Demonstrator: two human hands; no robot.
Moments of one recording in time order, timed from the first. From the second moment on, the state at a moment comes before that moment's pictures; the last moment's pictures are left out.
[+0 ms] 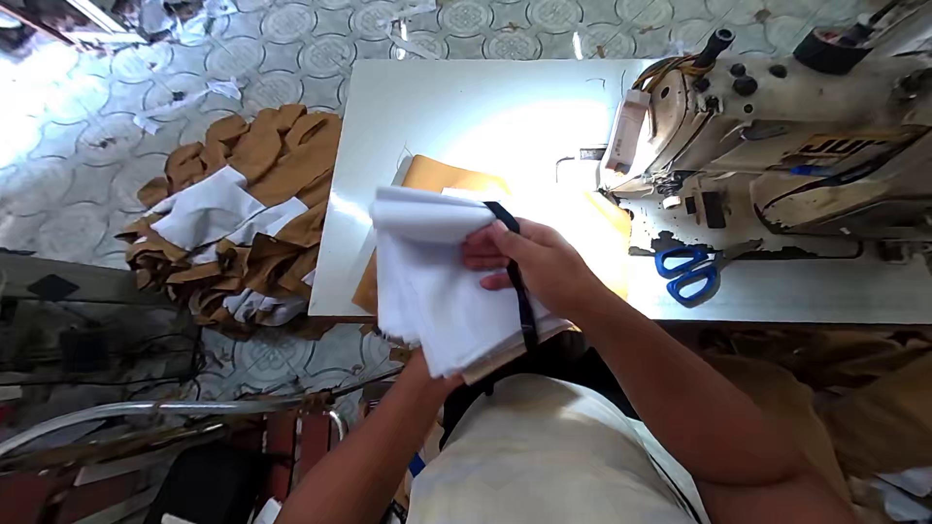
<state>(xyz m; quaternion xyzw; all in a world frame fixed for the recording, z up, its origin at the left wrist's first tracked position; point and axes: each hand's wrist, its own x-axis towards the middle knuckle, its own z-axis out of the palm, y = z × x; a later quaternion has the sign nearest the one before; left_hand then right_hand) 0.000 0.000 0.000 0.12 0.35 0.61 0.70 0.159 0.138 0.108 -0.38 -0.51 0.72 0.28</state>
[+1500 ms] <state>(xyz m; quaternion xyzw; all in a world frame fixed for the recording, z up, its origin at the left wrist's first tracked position) 0.003 0.058 0.108 0.76 0.52 0.05 0.39 0.198 0.072 0.080 -0.47 -0.81 0.21 0.30</state>
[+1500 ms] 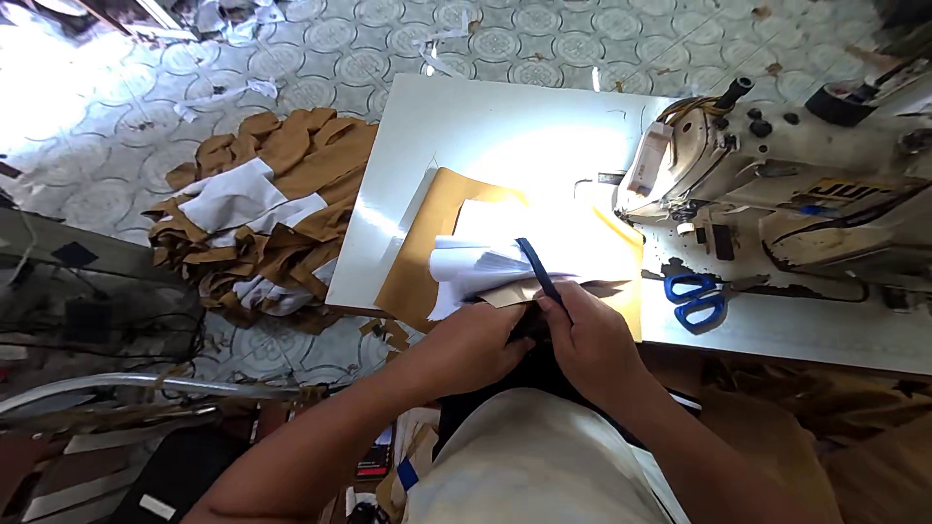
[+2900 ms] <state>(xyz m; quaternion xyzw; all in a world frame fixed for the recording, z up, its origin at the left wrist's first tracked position) -0.033 0.047 0.013 0.67 0.58 0.43 0.16 0.159 0.149 0.059 -0.26 -0.92 -0.02 0.31</state>
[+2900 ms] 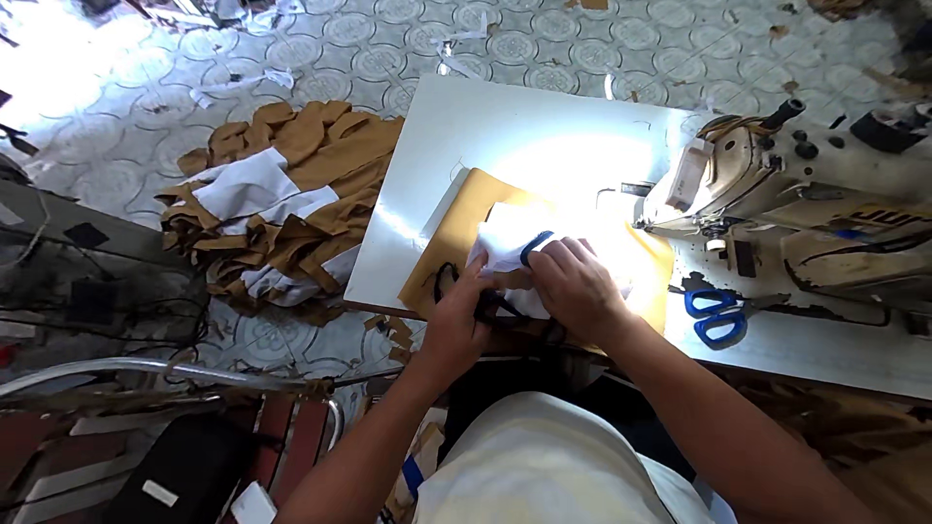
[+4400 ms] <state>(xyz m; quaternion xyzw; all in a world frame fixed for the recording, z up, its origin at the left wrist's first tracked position) -0.019 0.108 0.074 0.56 0.34 0.28 0.70 0.195 0.126 0.126 -0.43 -0.88 -0.01 0.22</state>
